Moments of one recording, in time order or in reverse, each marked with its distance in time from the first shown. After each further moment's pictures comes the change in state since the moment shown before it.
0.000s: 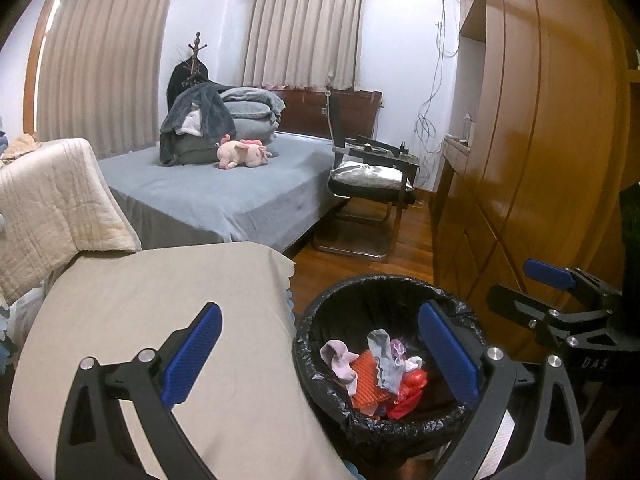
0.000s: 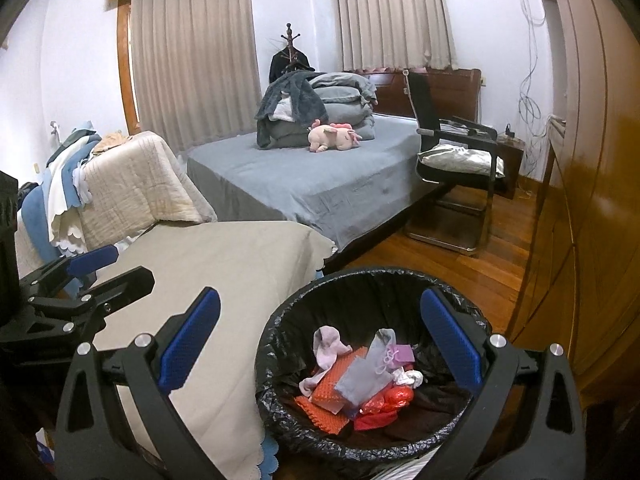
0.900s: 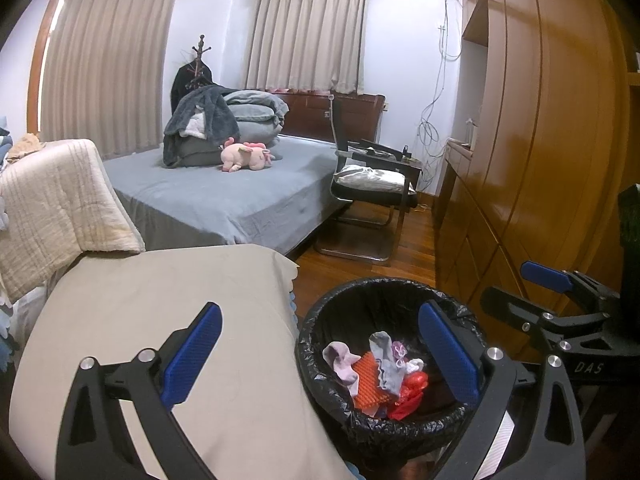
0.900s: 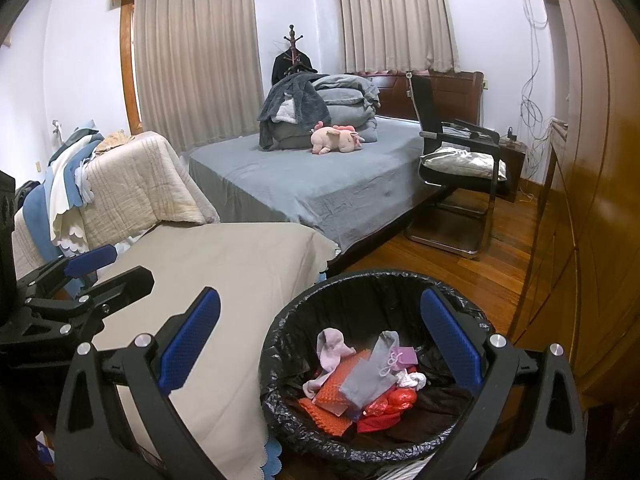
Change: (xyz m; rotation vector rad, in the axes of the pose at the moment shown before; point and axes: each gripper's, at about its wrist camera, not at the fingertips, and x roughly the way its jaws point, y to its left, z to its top) left arm -0.005 0.003 0.002 -0.002 -0.008 0.003; right arm 0.000 0.006 -0.001 -0.001 -0.007 -0.001
